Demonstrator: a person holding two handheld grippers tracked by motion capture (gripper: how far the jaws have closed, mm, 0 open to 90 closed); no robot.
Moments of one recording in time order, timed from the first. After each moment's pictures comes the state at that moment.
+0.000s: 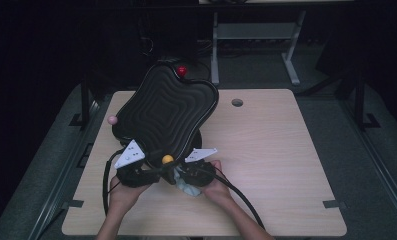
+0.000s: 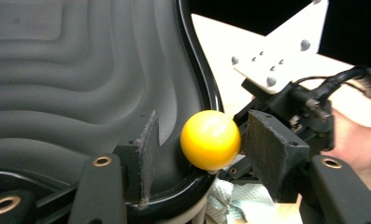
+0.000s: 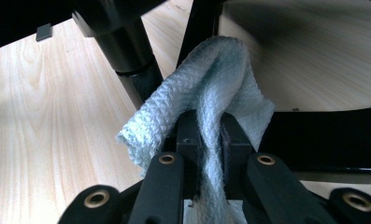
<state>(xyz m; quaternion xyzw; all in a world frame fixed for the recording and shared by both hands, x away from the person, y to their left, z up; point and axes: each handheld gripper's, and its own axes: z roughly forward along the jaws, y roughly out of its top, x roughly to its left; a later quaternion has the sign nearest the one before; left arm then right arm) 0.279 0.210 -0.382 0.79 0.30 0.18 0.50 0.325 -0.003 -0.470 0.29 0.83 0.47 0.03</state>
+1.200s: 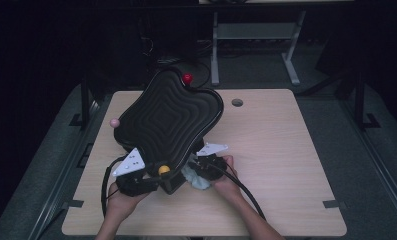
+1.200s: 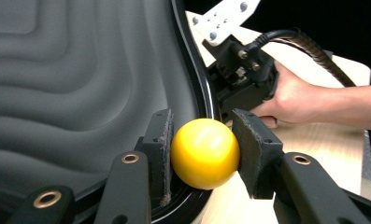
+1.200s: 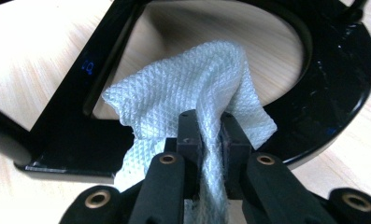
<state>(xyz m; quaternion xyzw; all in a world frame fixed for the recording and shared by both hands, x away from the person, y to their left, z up) 0.262 0.217 -0.385 0.81 0.27 0.14 0.51 0.339 -0.031 -0.470 0.33 0.83 0.44 0.11</state>
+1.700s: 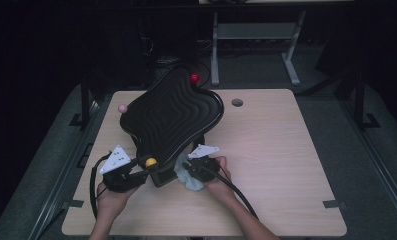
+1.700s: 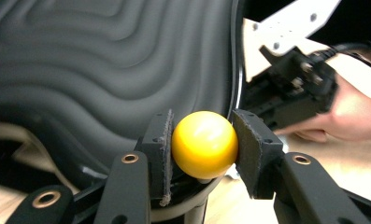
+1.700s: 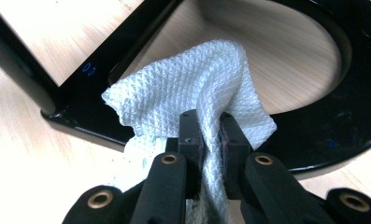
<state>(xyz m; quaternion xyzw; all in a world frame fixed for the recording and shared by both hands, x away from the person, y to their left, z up) 0.267 0.245 -0.386 0.77 0.34 0.19 0.50 0.334 -0.010 -0.469 0.33 0.83 0.43 0.13</state>
